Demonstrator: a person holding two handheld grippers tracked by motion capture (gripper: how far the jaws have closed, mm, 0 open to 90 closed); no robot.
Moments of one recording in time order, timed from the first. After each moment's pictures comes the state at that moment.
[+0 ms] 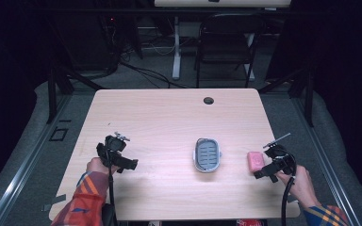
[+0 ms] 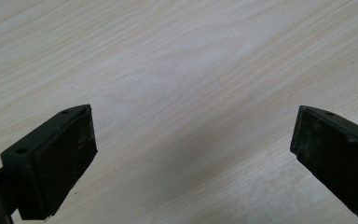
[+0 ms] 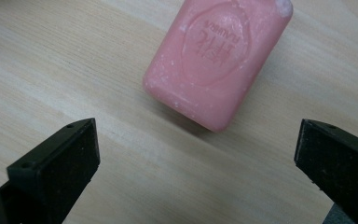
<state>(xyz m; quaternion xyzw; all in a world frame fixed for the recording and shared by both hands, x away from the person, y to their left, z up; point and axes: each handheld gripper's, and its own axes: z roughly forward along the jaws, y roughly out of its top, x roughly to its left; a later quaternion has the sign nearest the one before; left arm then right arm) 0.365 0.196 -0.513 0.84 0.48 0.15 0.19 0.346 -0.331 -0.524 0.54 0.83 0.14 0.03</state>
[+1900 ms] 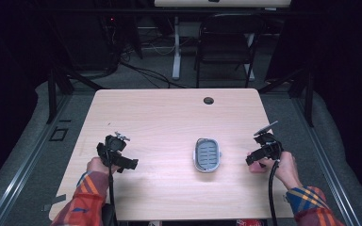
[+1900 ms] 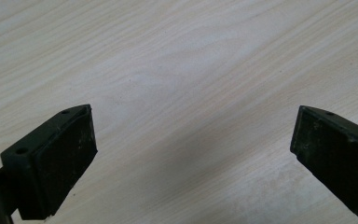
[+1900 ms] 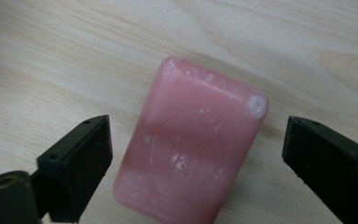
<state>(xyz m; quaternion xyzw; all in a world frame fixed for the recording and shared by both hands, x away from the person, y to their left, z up) 0.366 0.196 -0.513 0.84 0.48 0.15 0.19 0.400 -0.313 -0.539 0.60 0.79 0.11 0.03</state>
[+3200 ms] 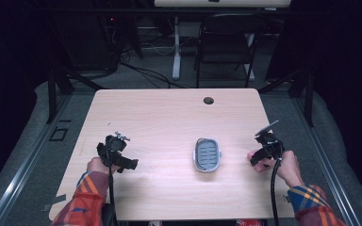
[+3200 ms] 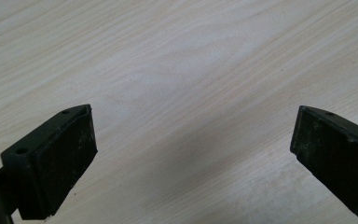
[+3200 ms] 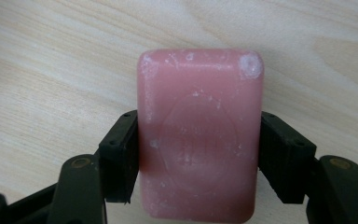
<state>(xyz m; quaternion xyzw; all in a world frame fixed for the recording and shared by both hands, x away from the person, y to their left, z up) 0.367 0.195 -0.513 0.85 0.48 0.15 0.19 0.405 -0.322 -0.540 0.59 0.80 0.09 0.01</state>
